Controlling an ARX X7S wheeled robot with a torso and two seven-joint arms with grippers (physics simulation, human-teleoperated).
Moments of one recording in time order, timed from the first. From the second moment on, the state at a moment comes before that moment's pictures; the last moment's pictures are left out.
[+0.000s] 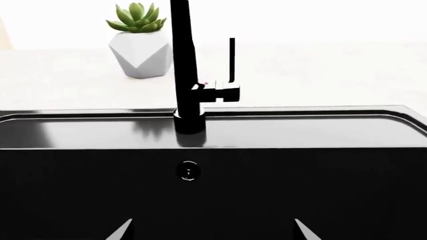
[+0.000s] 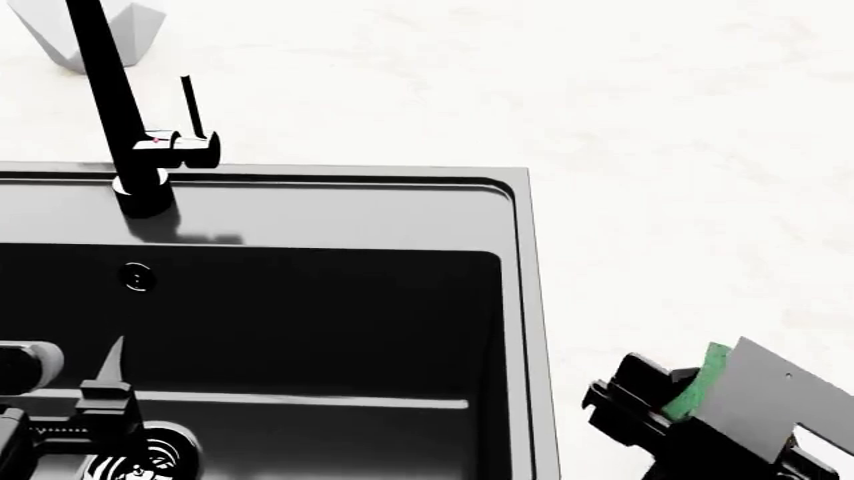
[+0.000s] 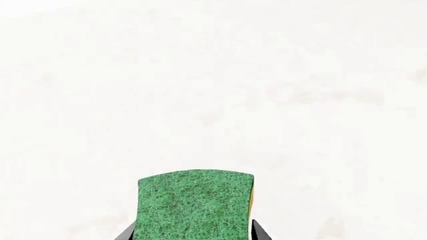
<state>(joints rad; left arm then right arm) -0.29 -0.32 -0.01 0.46 -0.41 -0.84 -0.21 0.42 0.23 -0.03 -0.27 0.70 0.81 1.03</state>
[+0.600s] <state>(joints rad) -0.30 -0.33 0.00 0.45 -0.42 -0.84 -0.22 0.56 0.53 -0.10 -0.44 1.11 1.10 0.61</state>
